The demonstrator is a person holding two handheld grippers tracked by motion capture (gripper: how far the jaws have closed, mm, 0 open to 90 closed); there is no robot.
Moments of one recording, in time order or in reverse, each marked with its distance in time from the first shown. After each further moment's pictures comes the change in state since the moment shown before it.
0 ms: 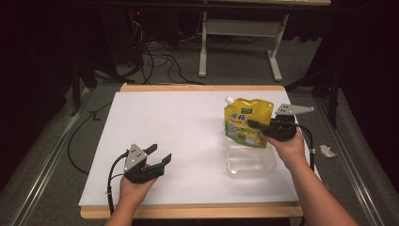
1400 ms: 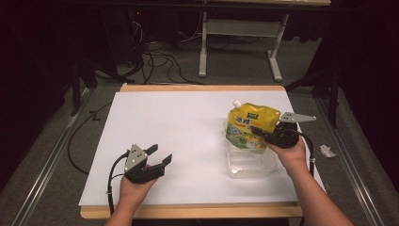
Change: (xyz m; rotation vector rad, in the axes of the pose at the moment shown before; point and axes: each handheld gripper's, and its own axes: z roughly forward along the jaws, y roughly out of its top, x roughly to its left) left arm -0.001 -0.001 0.001 0.007 -0.010 0.004; right arm -0.006 -0.030 -0.004 -0.001 -0.065 0.065
